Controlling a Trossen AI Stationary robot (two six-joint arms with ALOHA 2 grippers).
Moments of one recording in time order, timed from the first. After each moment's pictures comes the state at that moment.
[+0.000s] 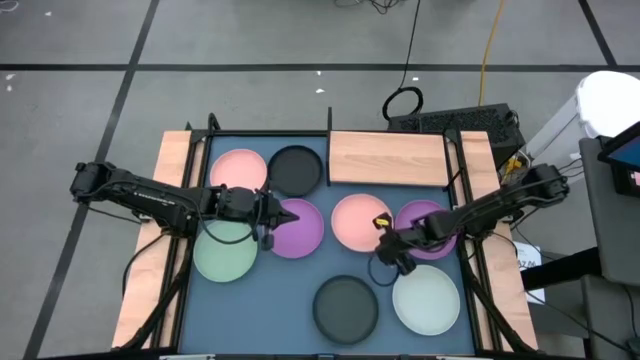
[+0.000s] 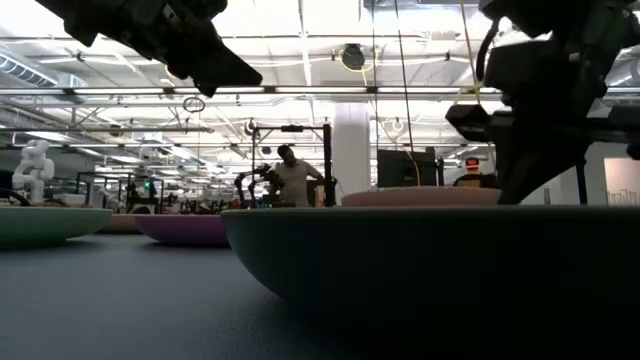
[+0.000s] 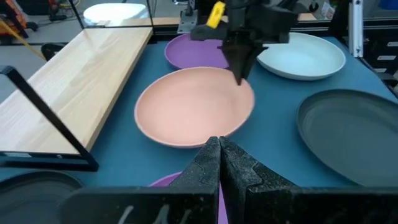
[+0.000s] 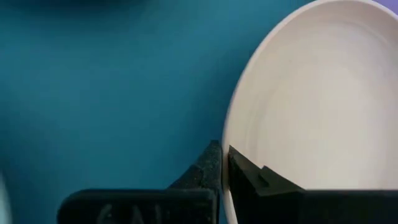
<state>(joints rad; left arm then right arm) -0.08 1.17 0.62 0.16 -0.08 0.01 0.30 1.35 0.62 -0.33 0.14 -0.30</state>
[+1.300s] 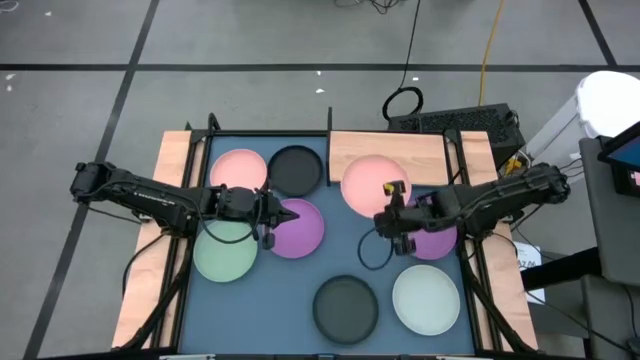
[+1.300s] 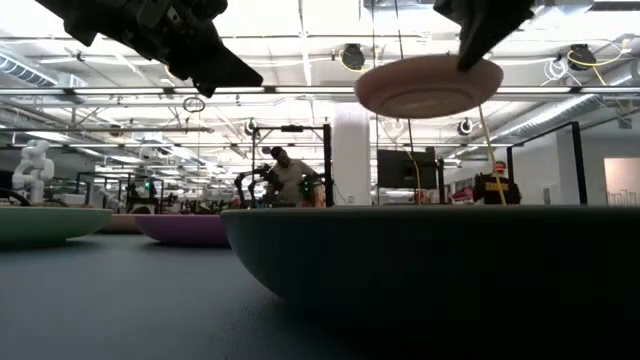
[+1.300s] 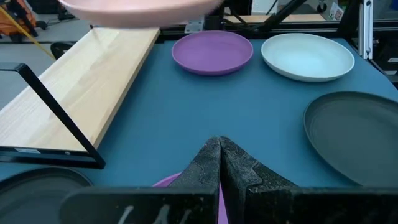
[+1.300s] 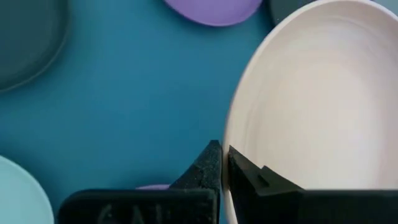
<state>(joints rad) -0.08 1.17 0.62 0.16 -0.11 0.00 0.23 1.35 1.27 -1.12 0.35 -0.07</state>
